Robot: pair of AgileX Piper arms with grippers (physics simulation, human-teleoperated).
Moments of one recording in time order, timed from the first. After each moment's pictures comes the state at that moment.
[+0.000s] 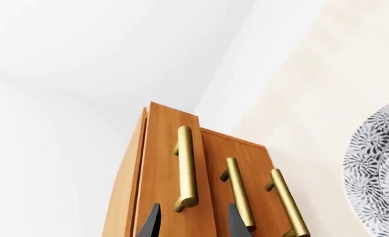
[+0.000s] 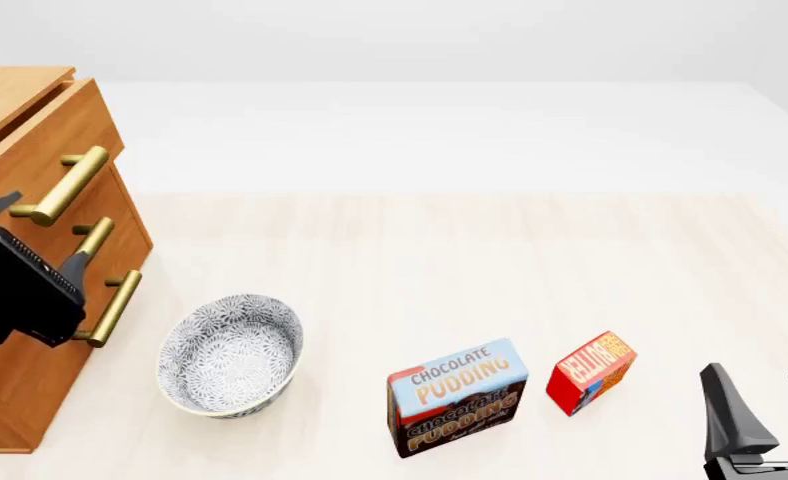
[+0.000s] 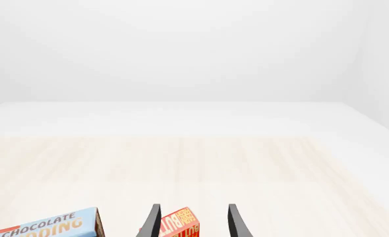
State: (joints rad) left arm 0.11 0.87 -0.46 -0.19 1.15; right arm 0.00 0.00 0.00 0.00 0.00
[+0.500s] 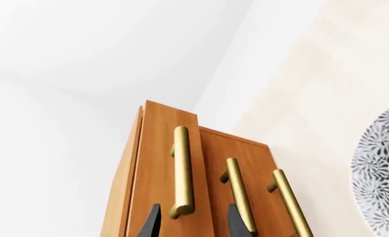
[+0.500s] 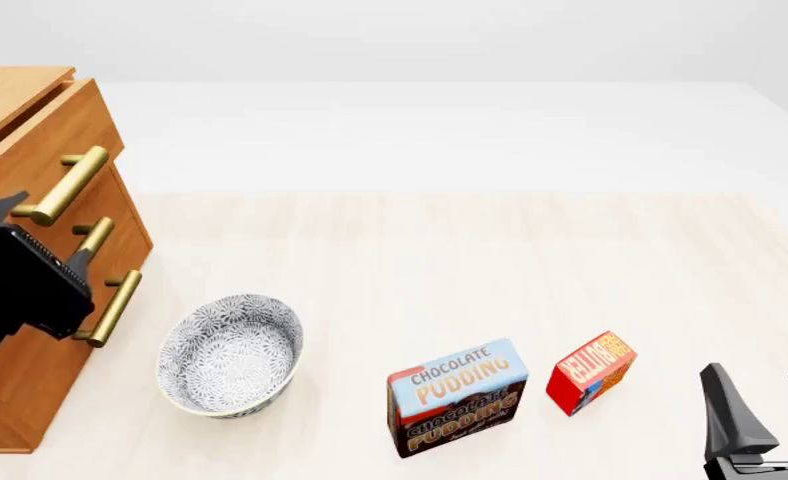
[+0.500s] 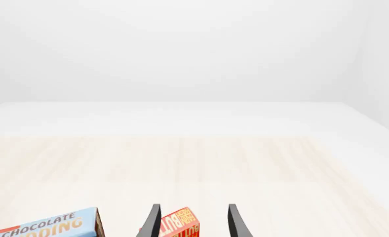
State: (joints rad) left arm 0.13 0.96 -0.46 -0.27 1.17; right arm 0.00 0.00 0.00 0.00 0.00
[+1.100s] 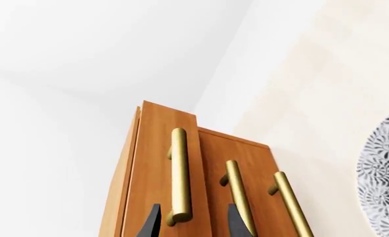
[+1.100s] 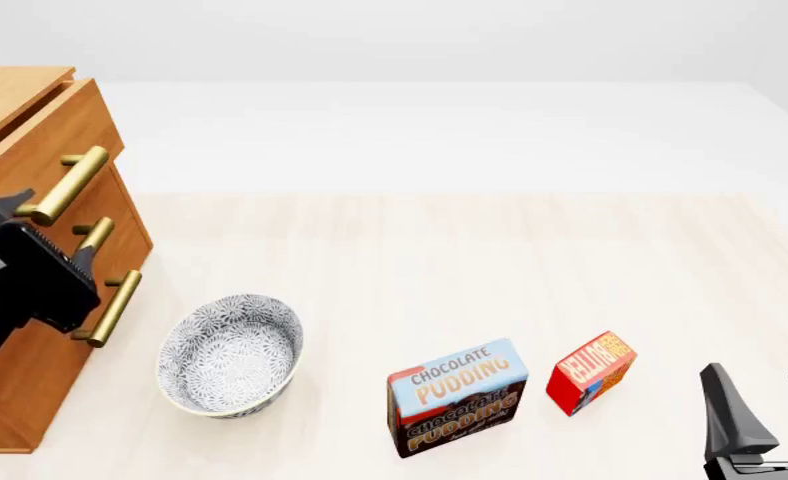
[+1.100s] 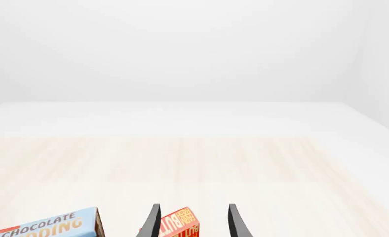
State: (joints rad) left arm 0.14 1.03 -0.46 -0.33 1.17; right arm 0.00 0.00 0.00 0.00 0.00
